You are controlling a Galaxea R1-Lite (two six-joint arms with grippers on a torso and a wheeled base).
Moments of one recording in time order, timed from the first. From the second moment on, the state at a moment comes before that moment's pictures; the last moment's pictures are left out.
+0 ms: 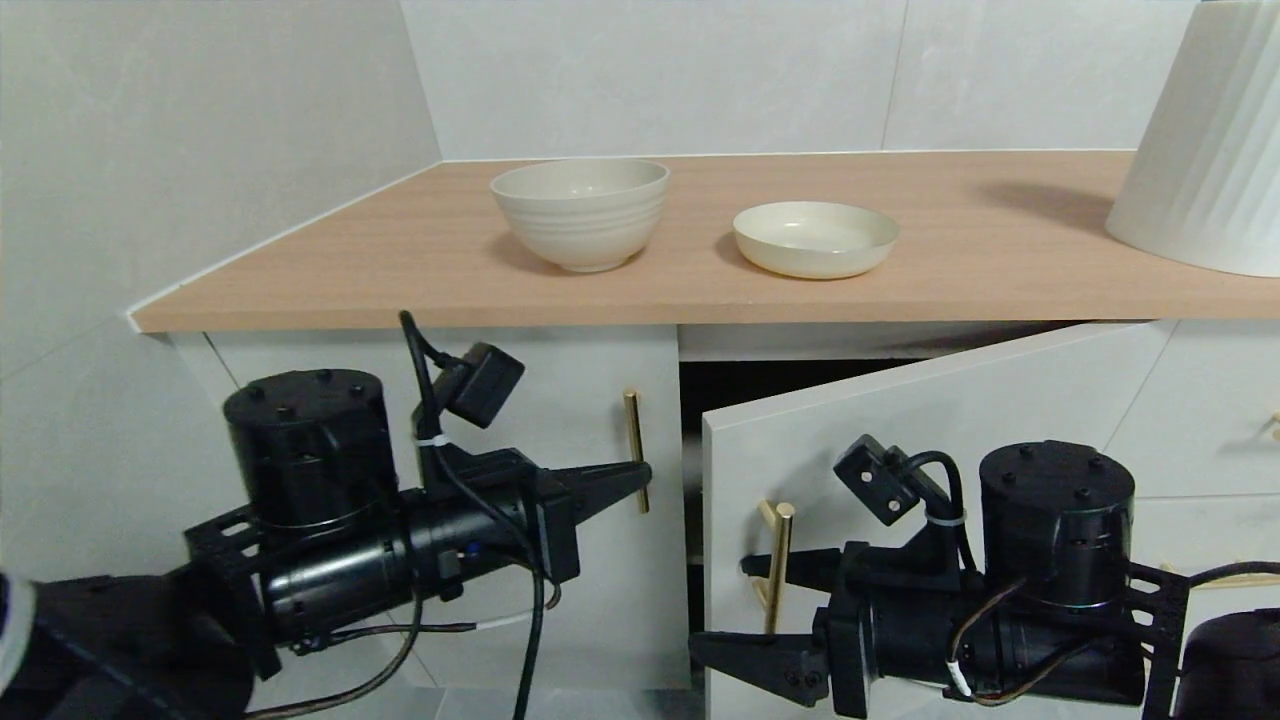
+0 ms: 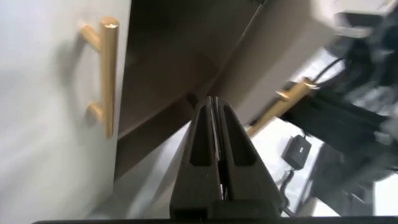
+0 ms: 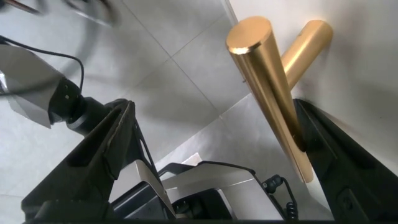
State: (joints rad) left arm -0.55 1.69 -0.56 -0.96 -0.43 -0.28; right arm 0.80 1.77 -0.52 -0.99 0.46 0.33
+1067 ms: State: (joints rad) left arm -0.70 2.04 -0.69 -1.32 -0.40 -0.26; right arm 0.78 1.76 -0.52 -1.00 0.42 0.32
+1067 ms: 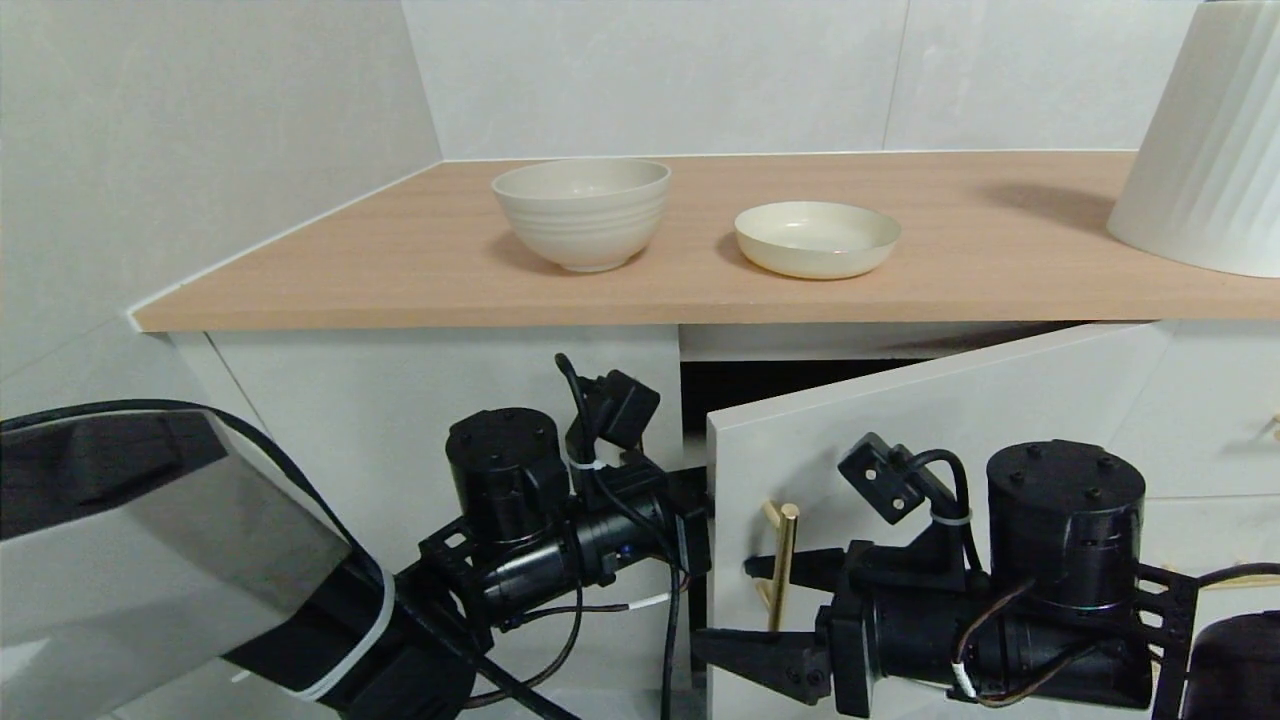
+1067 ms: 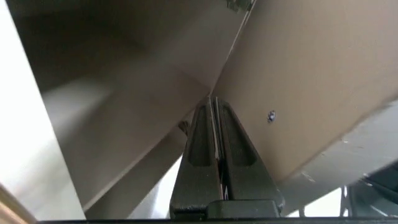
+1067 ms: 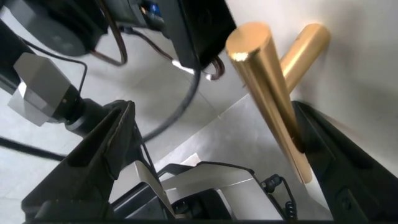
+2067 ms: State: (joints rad) left arm -0.74 2.10 -0.69 -1.37 -0.43 -0.26; right arm 0.57 1.54 -0.36 -1.02 0.34 0.27
